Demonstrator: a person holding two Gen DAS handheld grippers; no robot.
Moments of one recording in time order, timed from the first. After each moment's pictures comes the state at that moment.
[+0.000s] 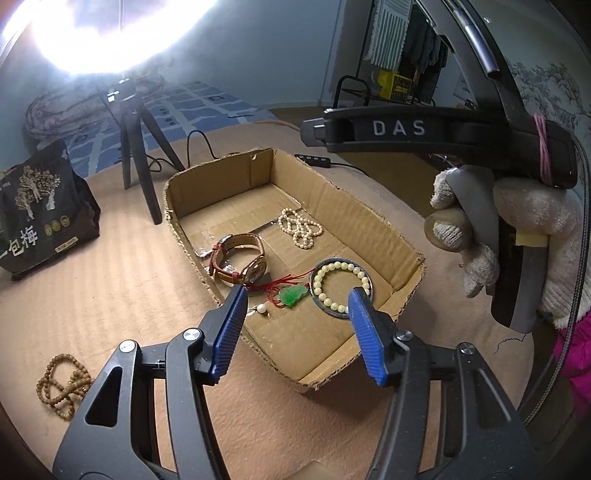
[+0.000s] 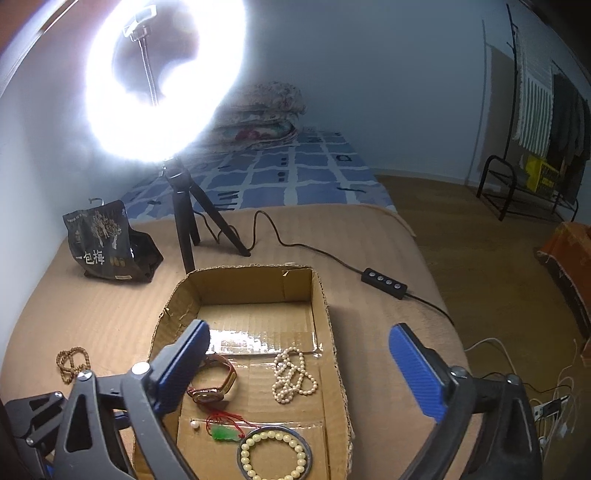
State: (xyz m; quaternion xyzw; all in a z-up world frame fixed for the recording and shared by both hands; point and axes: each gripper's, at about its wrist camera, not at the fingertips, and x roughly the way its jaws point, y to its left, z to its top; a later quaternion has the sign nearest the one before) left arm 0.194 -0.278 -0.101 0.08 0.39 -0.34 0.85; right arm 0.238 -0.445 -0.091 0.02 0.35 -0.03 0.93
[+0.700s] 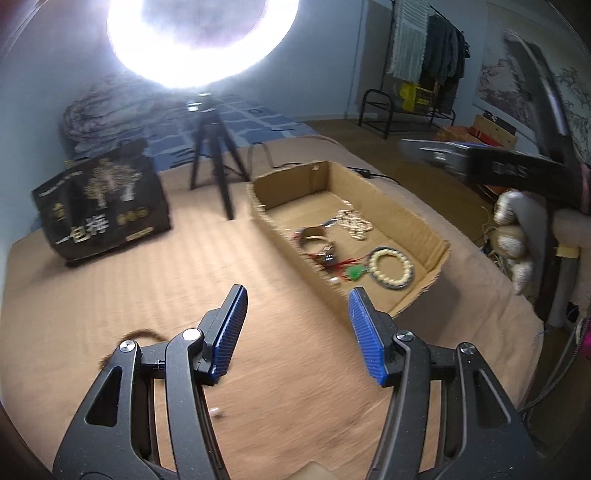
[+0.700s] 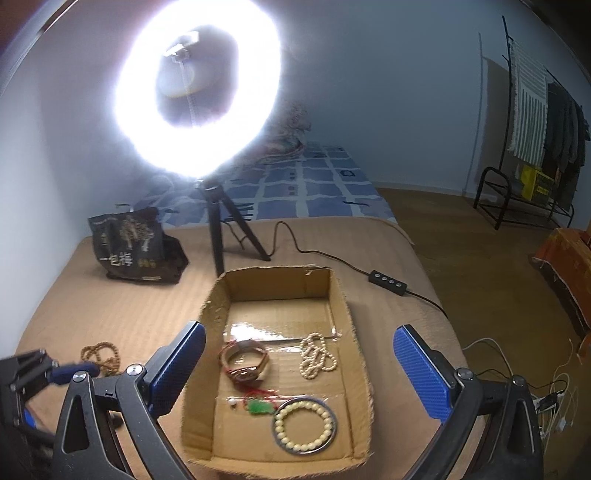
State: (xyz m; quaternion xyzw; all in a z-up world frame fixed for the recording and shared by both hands) left arm 0.181 -0.184 -0.073 0.09 0.37 -0.30 0.88; right arm 0.185 -0.412 -0.062 0.02 0.33 -0.02 0.94
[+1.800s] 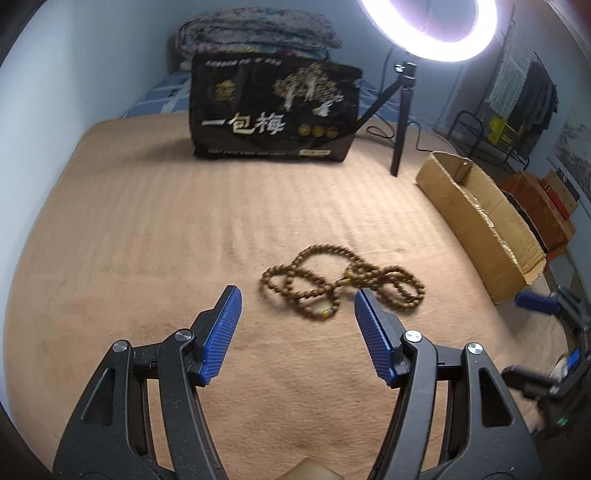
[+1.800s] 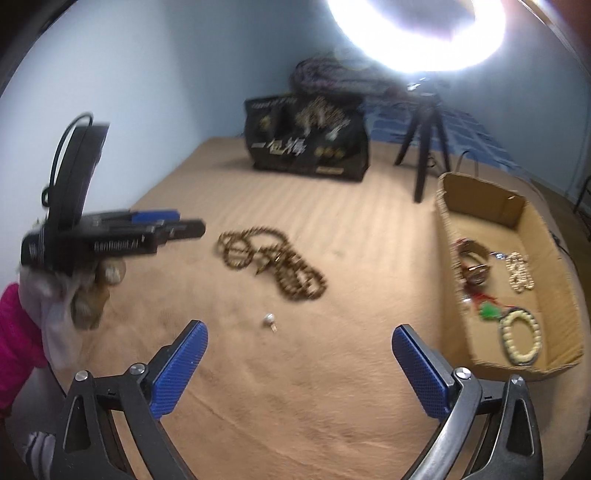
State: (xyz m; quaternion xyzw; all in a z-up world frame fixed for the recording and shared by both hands) left arm 0.223 0.006 -0.137 -0.02 0.44 -0.16 0.88; right arm 0.129 -0.222 -0.149 -0.02 0.42 0.18 0.89
